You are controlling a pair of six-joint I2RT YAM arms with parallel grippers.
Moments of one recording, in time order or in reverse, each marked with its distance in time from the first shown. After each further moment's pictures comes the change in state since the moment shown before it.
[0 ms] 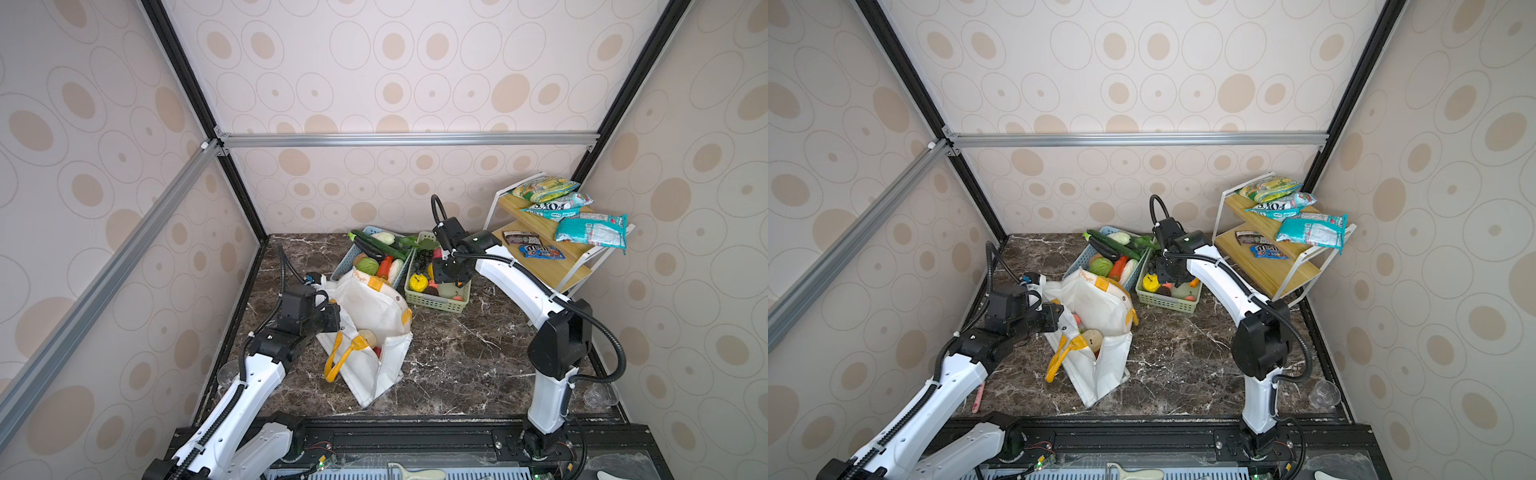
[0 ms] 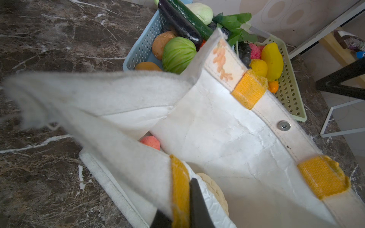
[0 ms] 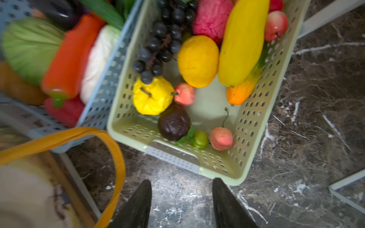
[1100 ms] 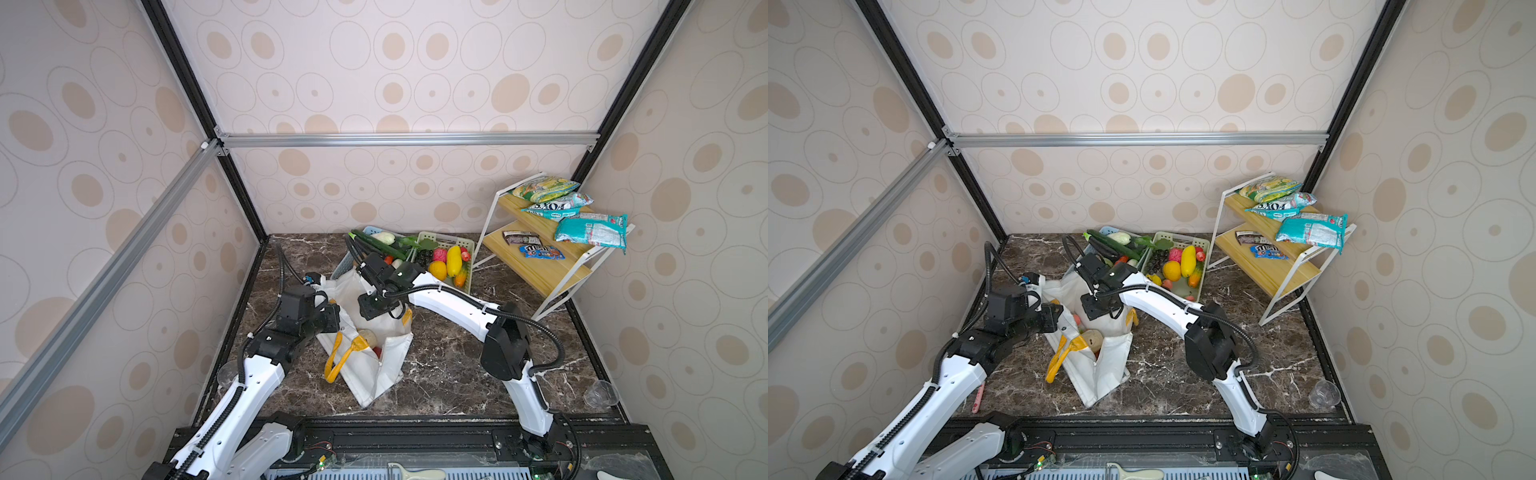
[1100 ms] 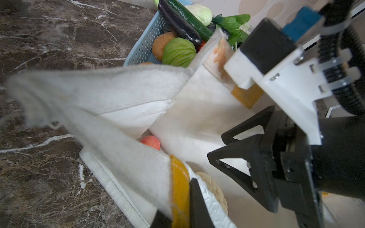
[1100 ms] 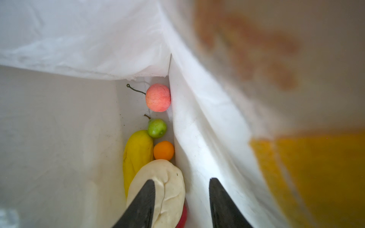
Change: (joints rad) left arm 0.000 -0.013 0.000 -0.006 0.000 0.000; right arm 0.408 0.229 0.184 0.157 -0.221 -0.019
